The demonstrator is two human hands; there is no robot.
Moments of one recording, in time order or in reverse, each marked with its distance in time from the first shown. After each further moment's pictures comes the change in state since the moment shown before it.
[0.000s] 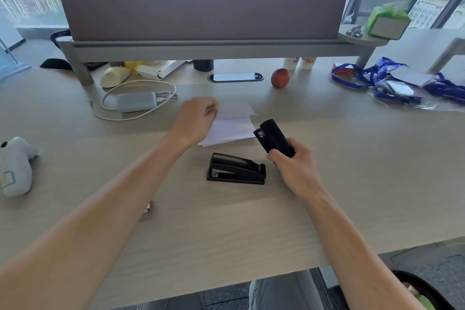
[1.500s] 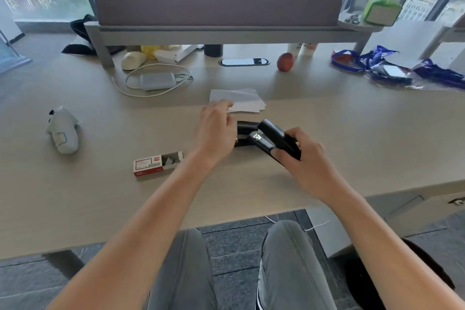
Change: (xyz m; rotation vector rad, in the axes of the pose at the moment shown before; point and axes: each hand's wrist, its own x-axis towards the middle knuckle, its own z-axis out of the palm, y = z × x) left_hand -0.126 0.027 -0.006 -0.046 0.138 -0.051; right_hand -0.098 0.003 -0.003 -0.333 -0.107 -0.358
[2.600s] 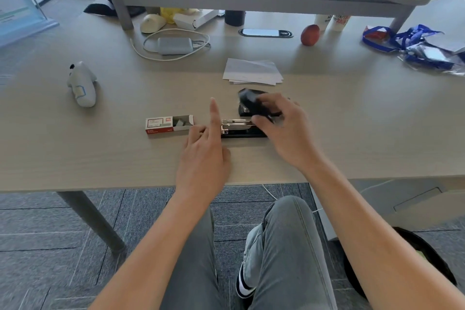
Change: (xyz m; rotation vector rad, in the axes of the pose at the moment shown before) left_hand -0.128 -0.023 -0.005 0.269 0.023 -0.033; right_hand 0.009 -0.025 0.043 0.154 0.020 -0.158
